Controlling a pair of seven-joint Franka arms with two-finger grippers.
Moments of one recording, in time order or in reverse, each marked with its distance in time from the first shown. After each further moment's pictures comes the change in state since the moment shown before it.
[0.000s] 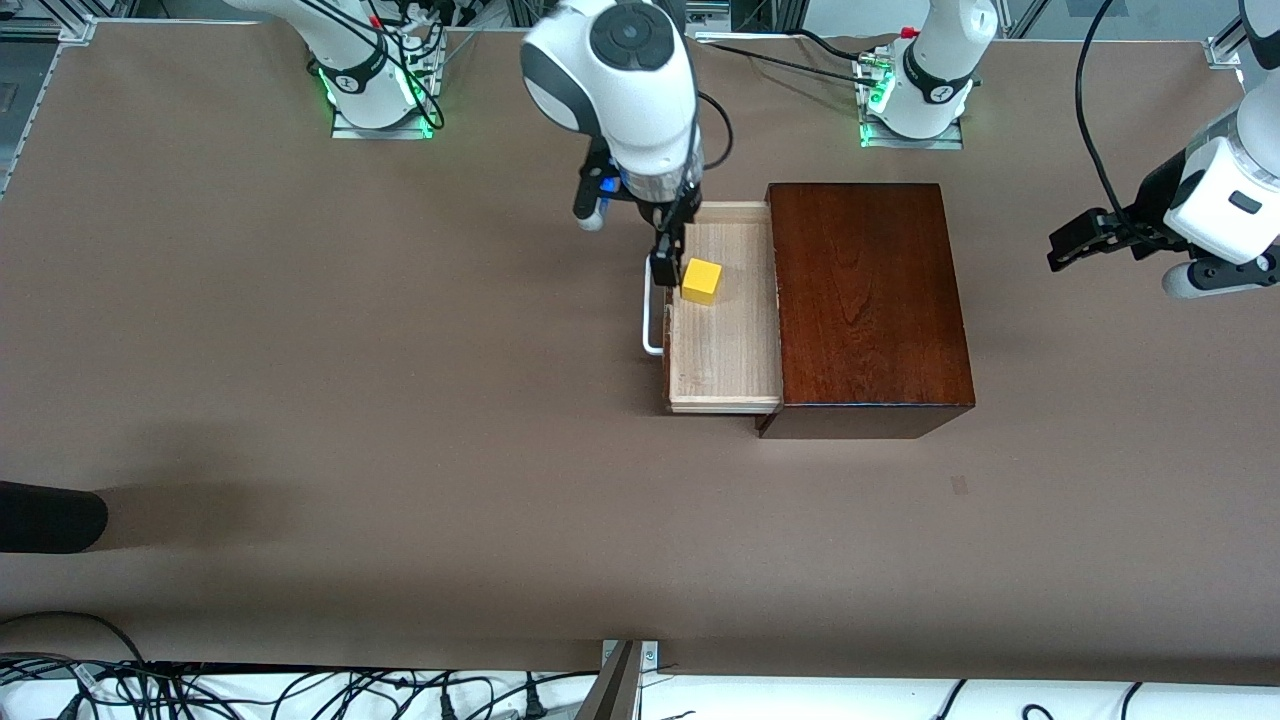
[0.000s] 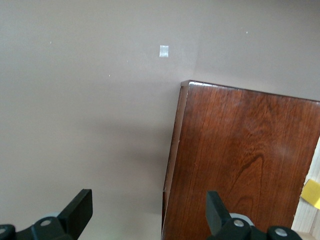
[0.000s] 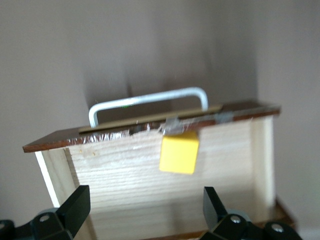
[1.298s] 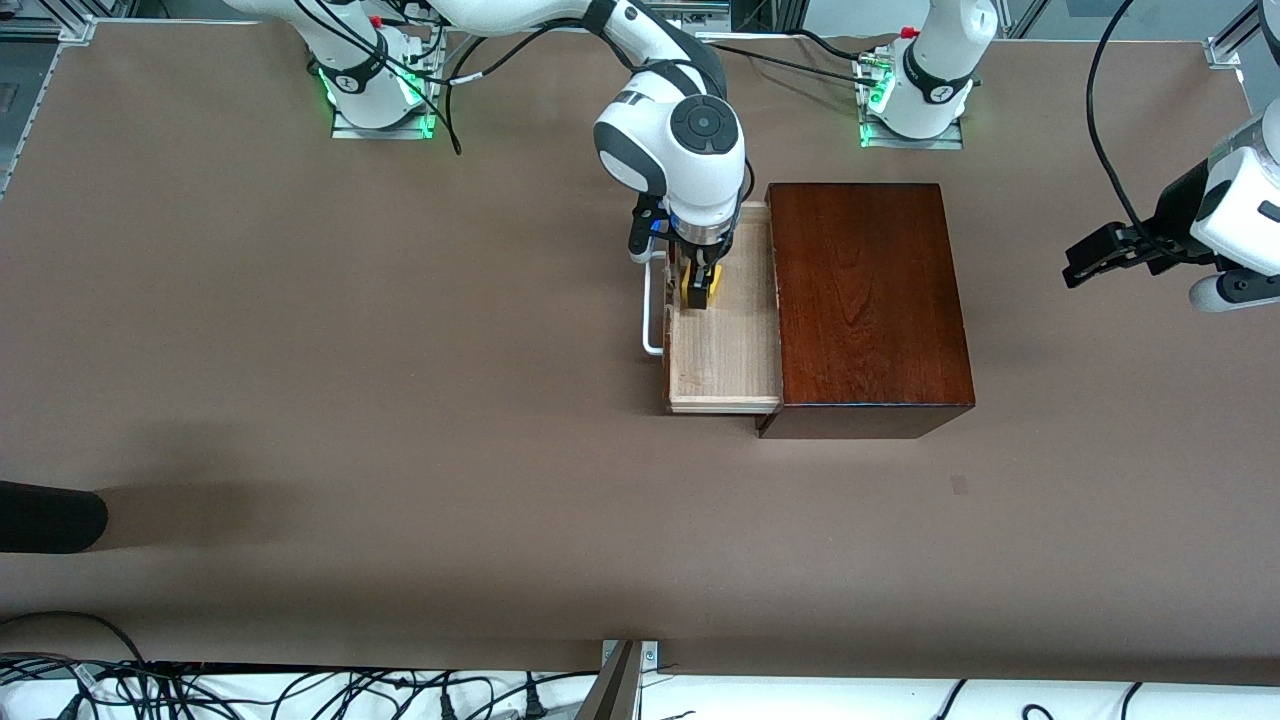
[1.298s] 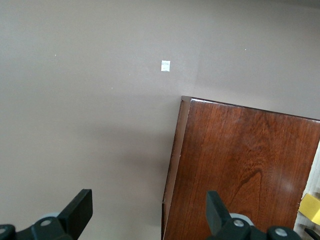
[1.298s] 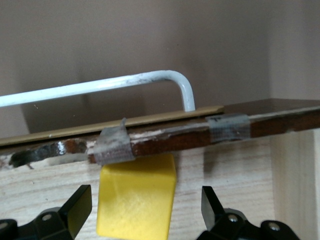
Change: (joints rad) left arm 0.018 0.022 0.000 0.035 0.000 0.020 0.001; right arm 0.084 0.190 -0.015 0.013 -0.052 0.074 0.038
